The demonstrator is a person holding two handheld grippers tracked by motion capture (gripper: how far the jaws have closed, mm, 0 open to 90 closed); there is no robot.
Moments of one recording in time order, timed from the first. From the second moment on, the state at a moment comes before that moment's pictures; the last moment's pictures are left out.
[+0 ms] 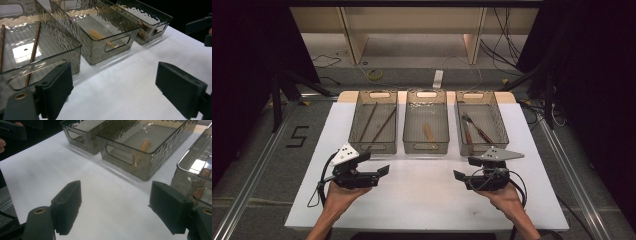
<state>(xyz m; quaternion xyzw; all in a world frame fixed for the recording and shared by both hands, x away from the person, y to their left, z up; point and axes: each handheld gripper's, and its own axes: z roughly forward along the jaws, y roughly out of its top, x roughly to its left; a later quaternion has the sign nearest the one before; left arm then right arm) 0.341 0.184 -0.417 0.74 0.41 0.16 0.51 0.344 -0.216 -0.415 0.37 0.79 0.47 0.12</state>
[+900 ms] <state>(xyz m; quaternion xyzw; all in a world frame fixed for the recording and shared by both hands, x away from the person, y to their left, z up) 0.342 0.184 -0.417 0.74 0.40 0.14 0.51 0.313 -0.227 -0.432 0.37 0.77 0.50 0.13</state>
